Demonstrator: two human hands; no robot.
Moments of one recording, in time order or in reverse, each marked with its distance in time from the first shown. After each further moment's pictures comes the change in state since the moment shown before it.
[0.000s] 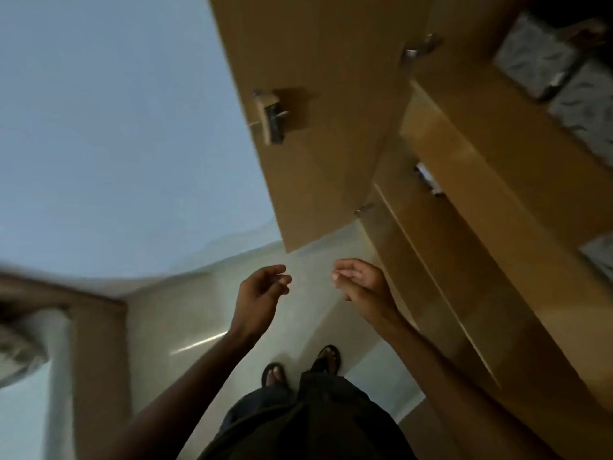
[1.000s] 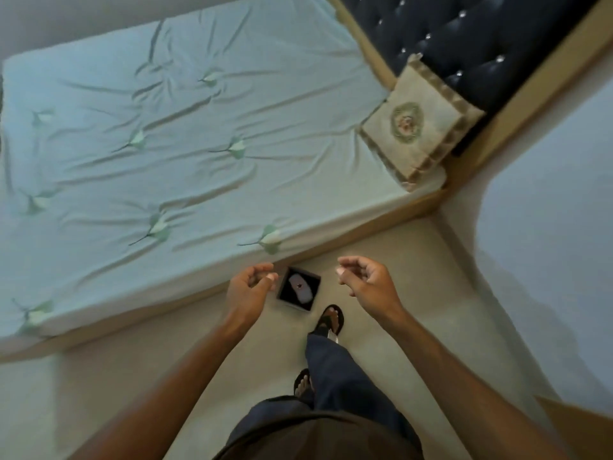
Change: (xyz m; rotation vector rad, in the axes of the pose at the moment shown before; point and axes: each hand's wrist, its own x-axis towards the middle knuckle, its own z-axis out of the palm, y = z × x) left_hand -0.475 -0.345 -0.309 -0.649 1.417 -0.438; right_hand -0.330 0.123 0.531 -0.712 -1.380 -0.218
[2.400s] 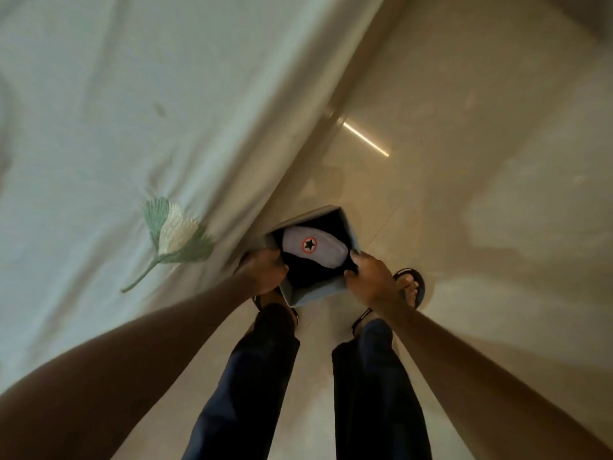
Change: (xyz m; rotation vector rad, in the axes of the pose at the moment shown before) left_hand 0.445 -0.363 0.151 1.213 -0.873 -0.167; right_hand 0.268 0.447 0.183 -0.269 0.023 0.680
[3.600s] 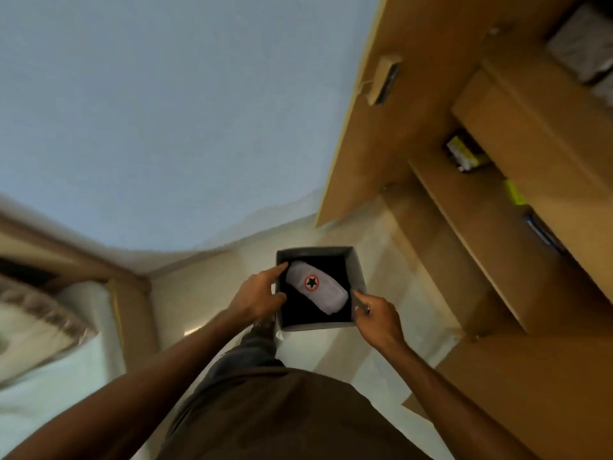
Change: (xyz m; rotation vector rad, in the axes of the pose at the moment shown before) left_hand -0.471 0.653 0.048 0.773 -0.088 0.959; right_hand -0.528 0.193 -0.416 0.800 0.906 0.382
